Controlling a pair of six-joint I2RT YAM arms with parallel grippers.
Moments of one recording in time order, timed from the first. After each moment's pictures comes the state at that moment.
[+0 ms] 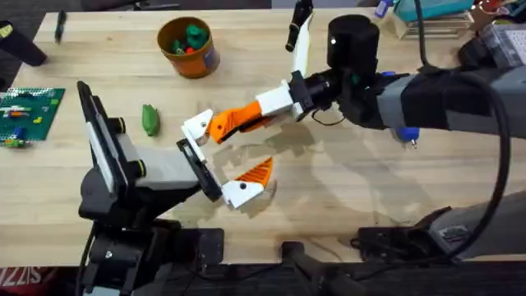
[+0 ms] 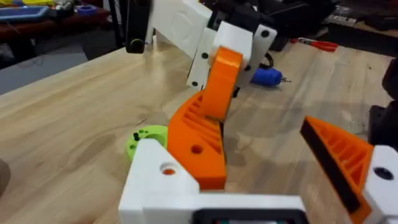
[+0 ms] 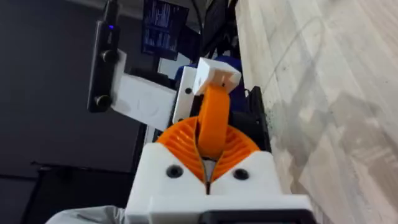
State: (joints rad) left arm -0.12 0.01 0.02 -0.09 0.87 0.01; right arm 0.51 1.69 0.79 0.57 -1.37 0.93
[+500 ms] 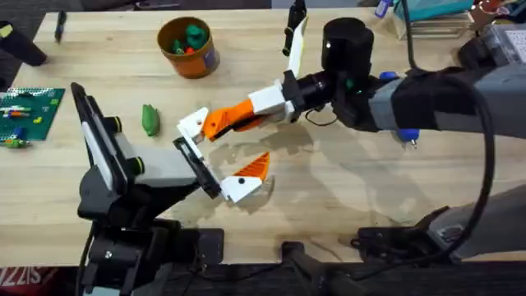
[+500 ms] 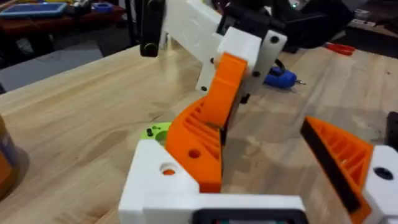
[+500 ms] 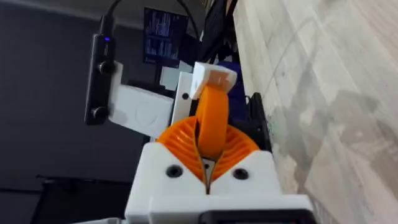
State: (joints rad) left arm -0.11 0.01 0.02 -0.09 0.83 0.00; right arm 0.54 1.72 0.79 0.66 -1.31 1.05
